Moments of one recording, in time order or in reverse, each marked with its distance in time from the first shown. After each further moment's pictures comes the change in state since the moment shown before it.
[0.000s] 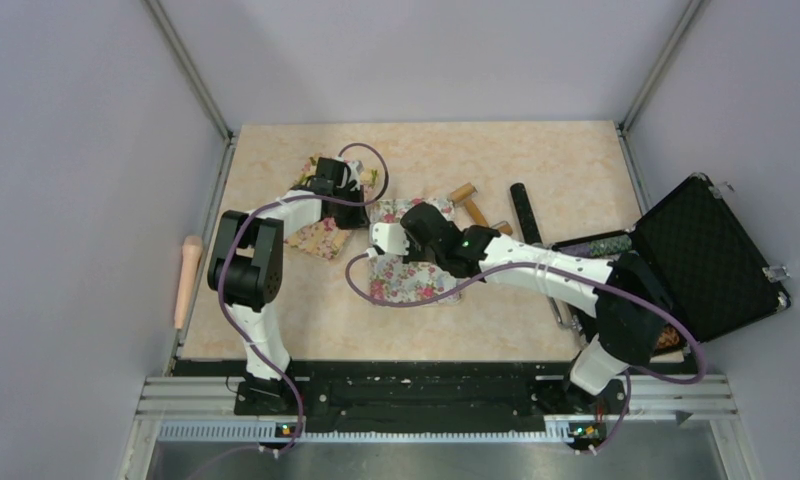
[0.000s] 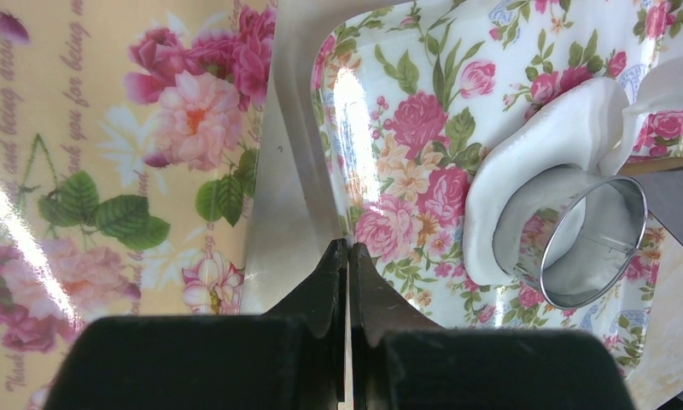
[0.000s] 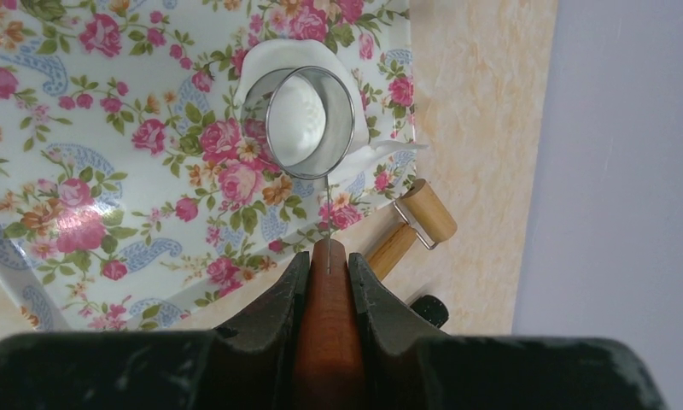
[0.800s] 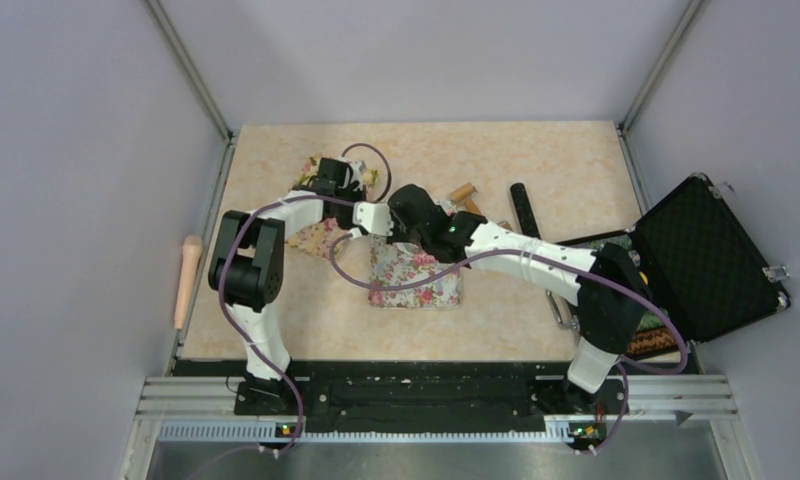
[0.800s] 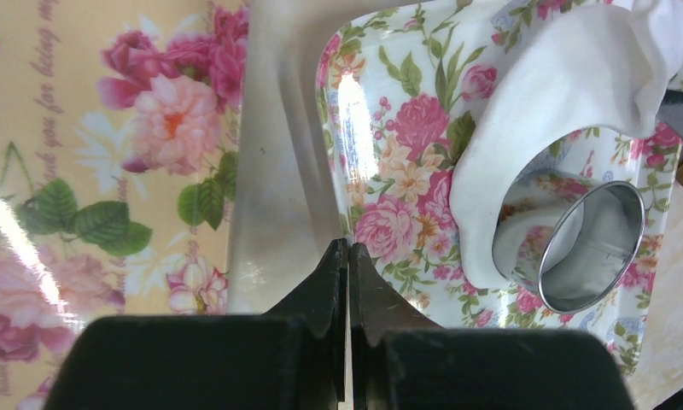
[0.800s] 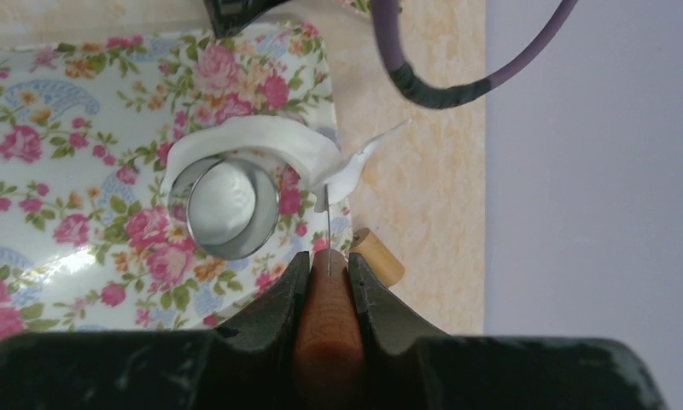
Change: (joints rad) left arm -0.007 0.000 0.000 0.004 0.003 0.011; right arm -0.016 0.105 0.154 0.051 0.002 -0.034
